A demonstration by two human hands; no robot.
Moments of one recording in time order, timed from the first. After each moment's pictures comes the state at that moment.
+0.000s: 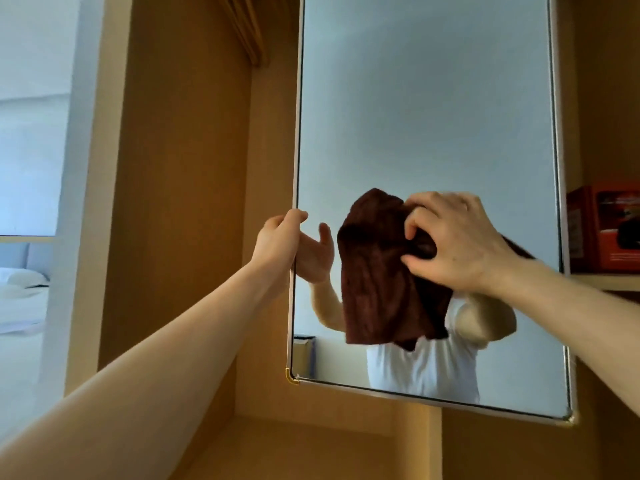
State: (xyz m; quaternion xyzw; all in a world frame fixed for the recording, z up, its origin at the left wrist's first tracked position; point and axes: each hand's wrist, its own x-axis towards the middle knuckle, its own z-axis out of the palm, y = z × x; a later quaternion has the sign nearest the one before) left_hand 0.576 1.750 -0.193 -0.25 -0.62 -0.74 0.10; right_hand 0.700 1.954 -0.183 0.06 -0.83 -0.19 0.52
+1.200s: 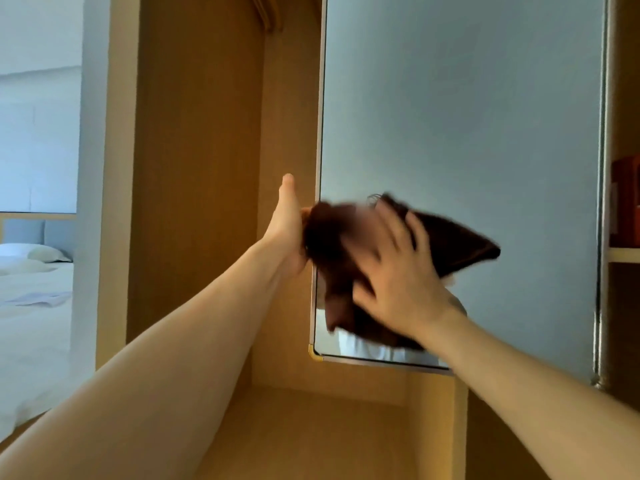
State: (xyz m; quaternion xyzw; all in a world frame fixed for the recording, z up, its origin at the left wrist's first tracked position) left_hand 0.559 1.732 -0.206 -0.25 -0.52 -0.81 -0.10; right_hand 0.629 1.885 -0.265 0.07 -0.79 -0.28 0.54
